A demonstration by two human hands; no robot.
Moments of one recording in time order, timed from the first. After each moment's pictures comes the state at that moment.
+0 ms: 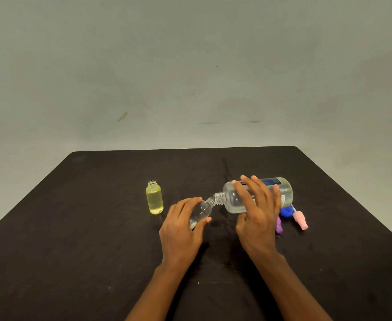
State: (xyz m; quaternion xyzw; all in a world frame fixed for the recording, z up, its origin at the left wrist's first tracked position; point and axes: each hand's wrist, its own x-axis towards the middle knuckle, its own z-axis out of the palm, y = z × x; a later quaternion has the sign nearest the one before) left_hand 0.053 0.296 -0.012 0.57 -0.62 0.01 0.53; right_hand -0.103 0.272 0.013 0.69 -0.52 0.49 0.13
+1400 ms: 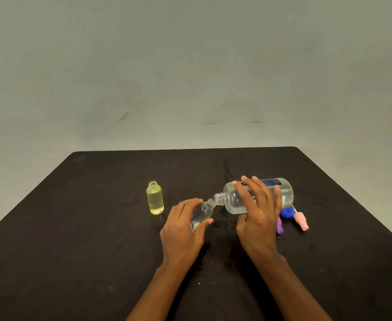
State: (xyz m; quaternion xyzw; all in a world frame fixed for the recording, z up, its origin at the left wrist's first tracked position) left_hand 0.053 0.299 -0.010 0.59 -0.63 -0.01 0.51; right_hand -0.102 0.273 0.014 0.69 -0.52 0.49 0.13
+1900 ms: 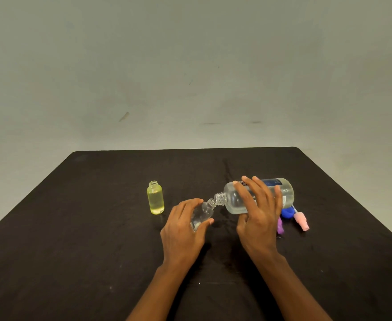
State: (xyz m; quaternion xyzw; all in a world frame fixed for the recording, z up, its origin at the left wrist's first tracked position) left_hand 0.053 0.299 -0.010 0.59 -0.63 -0.01 0.51; right_hand -0.102 0.272 0.012 0.69 -0.51 0.49 0.13
